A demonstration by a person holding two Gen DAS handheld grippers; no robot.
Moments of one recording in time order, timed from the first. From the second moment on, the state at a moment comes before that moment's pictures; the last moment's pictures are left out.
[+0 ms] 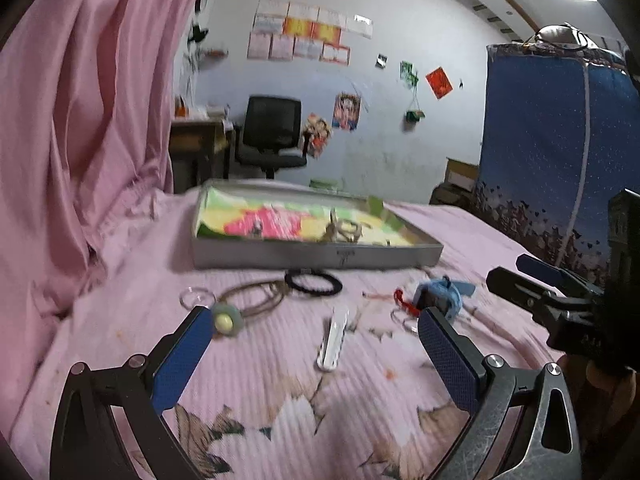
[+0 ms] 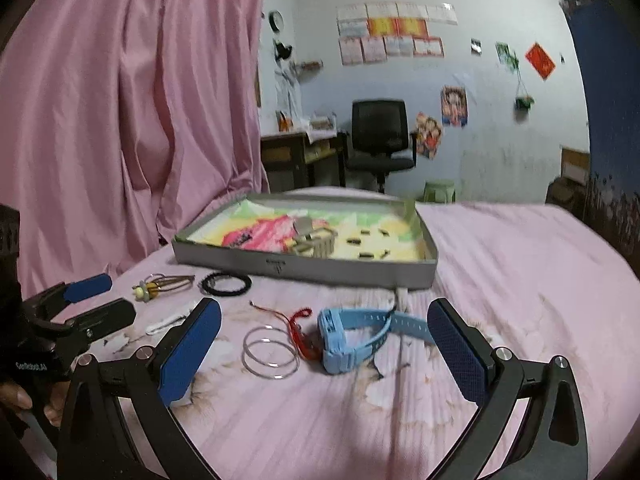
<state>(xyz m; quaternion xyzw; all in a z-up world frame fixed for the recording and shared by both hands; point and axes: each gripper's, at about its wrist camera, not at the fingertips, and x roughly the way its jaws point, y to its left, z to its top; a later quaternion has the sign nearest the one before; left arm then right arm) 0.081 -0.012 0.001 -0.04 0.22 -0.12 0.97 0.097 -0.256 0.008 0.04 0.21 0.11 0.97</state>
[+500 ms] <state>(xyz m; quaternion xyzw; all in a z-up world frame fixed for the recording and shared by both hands) 0.120 -0.027 -0.017 -0.03 0.32 -0.15 0.93 0.142 -0.267 -0.031 0.10 0.33 0.12 0.93</state>
